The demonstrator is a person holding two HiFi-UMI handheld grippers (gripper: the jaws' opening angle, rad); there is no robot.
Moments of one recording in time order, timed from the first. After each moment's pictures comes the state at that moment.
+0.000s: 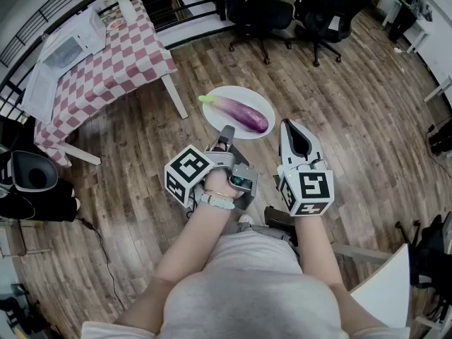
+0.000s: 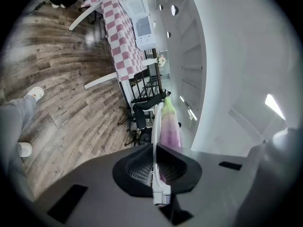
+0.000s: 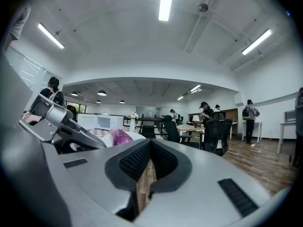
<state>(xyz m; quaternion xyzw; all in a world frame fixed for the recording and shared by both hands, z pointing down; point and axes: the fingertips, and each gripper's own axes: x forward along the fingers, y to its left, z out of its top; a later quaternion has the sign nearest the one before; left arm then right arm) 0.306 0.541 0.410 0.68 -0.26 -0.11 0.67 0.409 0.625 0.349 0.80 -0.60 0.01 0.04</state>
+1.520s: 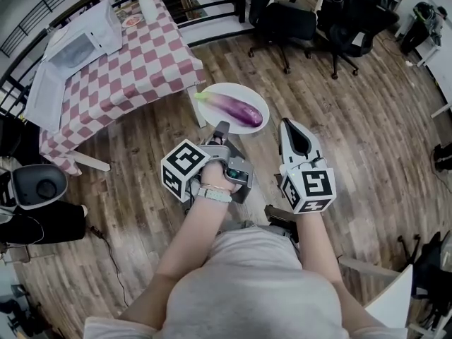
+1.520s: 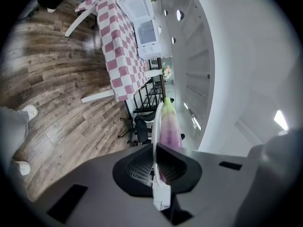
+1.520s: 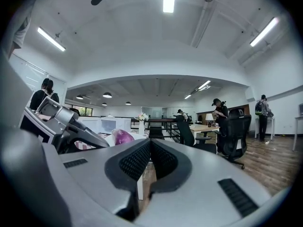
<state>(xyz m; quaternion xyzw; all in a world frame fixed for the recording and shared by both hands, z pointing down) 0.246 0.335 0.412 0.66 -0.29 -0.12 0.68 0.357 0.425 0.350 0.77 -0.64 0.02 0.03</state>
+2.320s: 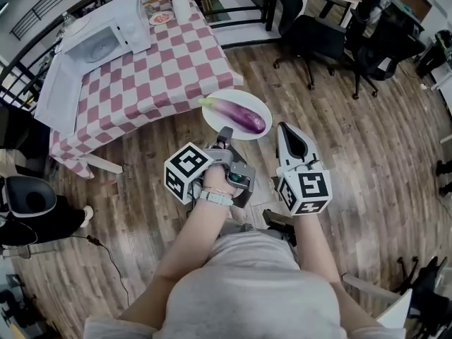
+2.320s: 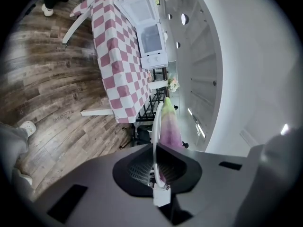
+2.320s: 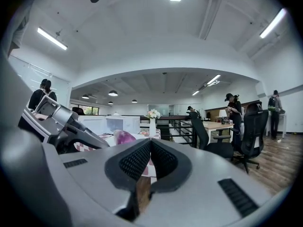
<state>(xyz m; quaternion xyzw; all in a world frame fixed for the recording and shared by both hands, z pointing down) 0.177 0.182 0.426 0.64 -0.31 -0.13 0.69 0.287 0.251 0.363 0.74 -0.67 0.03 0.04</state>
